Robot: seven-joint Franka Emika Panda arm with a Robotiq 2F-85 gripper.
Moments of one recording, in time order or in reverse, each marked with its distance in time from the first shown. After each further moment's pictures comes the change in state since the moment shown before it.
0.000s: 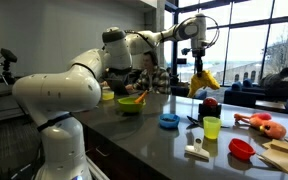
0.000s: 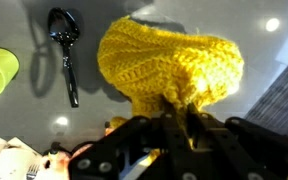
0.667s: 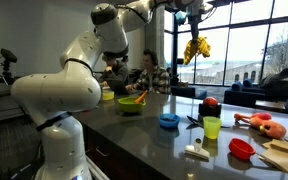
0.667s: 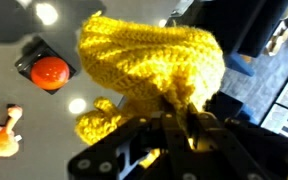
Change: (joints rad) arm 0.027 0.284 -0.009 0.085 0.167 0.086 -0.012
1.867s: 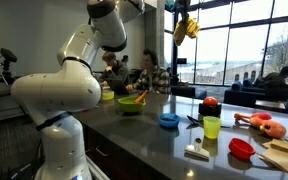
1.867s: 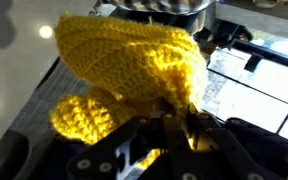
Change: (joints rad) arm -0.001 0.101 0.031 0.160 0.194 0.118 -0.025
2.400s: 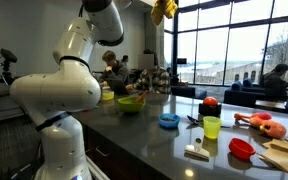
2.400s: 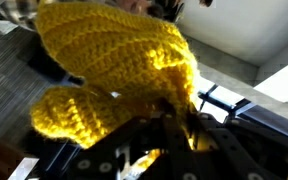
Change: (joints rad) arm 0.014 0.104 0.052 0.216 0.231 0.062 0.002
